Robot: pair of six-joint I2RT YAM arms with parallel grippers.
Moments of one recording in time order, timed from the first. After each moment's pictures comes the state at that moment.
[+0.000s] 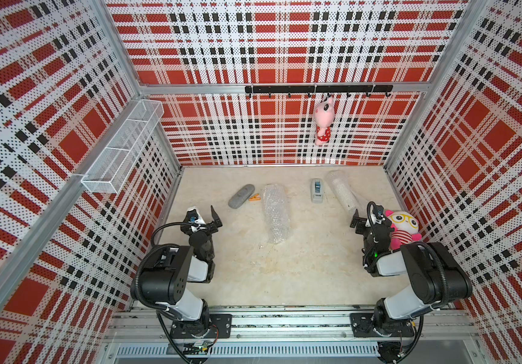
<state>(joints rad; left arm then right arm) -0.05 1.58 0.20 1.43 -0.36 -0.08 0.07 1.57 0.26 1.17 0.31 0.01</state>
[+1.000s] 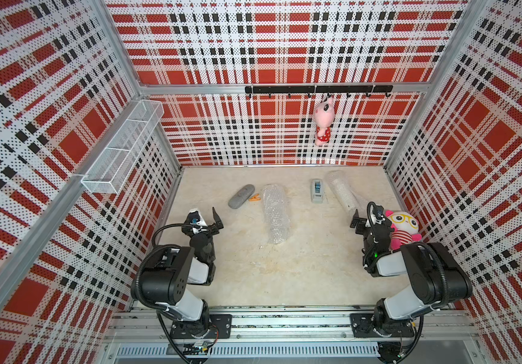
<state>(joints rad) -0.10 1.58 0.12 1.51 -0.38 -0.04 0.07 1.57 0.26 1.17 0.31 0.01</state>
